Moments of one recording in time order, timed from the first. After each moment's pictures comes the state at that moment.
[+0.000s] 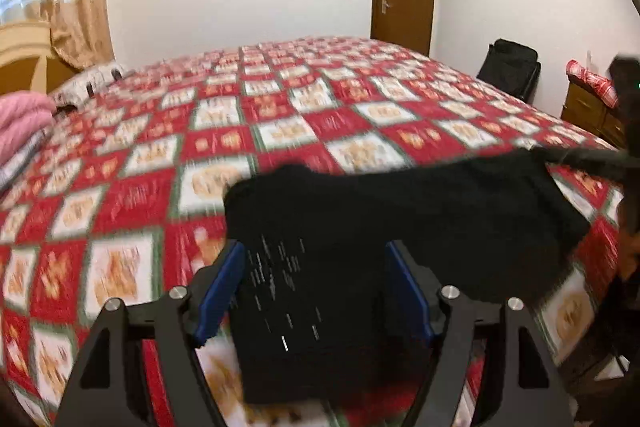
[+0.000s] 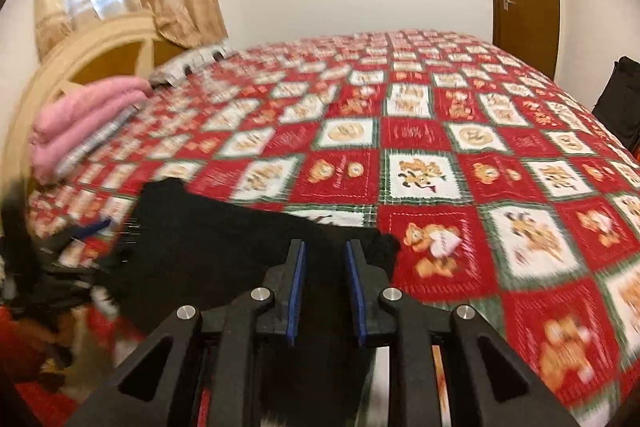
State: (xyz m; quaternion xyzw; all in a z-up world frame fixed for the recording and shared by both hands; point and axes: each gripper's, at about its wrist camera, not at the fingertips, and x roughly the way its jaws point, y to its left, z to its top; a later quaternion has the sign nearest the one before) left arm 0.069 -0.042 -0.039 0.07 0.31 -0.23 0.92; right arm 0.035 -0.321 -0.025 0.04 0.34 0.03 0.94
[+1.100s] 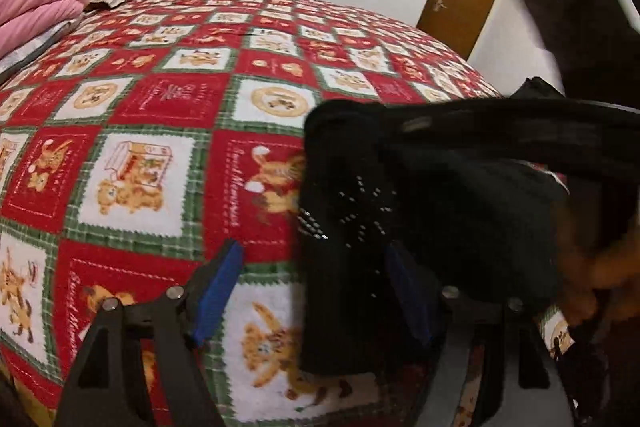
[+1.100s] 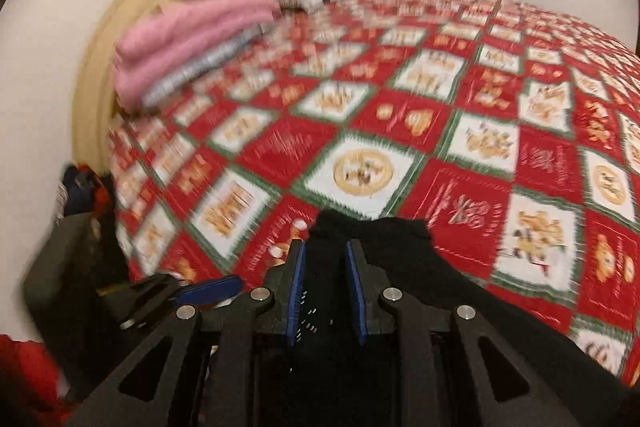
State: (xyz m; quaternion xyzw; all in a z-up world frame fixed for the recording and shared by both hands) left arm 0.085 0.011 -0.082 -0.05 0.40 -0.20 0.89; right arm 0.159 -0.113 -0.047 -0.02 0.44 0.26 0.86
